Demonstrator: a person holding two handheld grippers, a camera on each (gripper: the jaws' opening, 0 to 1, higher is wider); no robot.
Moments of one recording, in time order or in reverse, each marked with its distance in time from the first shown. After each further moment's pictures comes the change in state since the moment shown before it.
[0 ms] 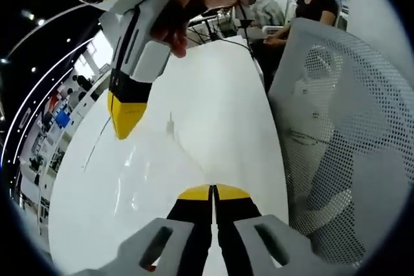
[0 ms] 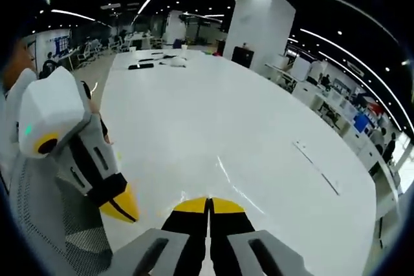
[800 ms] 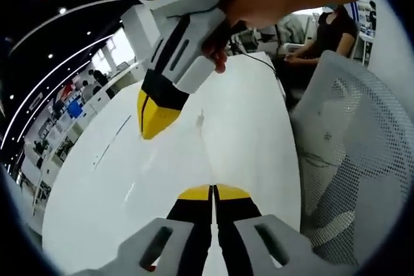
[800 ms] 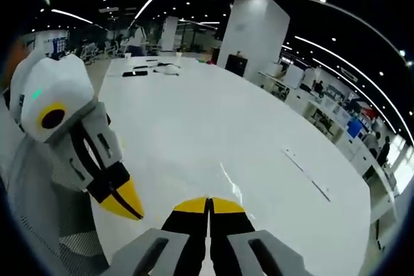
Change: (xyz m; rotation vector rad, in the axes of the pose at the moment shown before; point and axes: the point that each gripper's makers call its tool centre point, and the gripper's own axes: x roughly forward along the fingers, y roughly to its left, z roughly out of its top) left arm -0.010 0.035 0.021 -0.104 -0.064 0.085; right arm -0.006 -0.015 0.009 -0.018 -0.051 -0.047
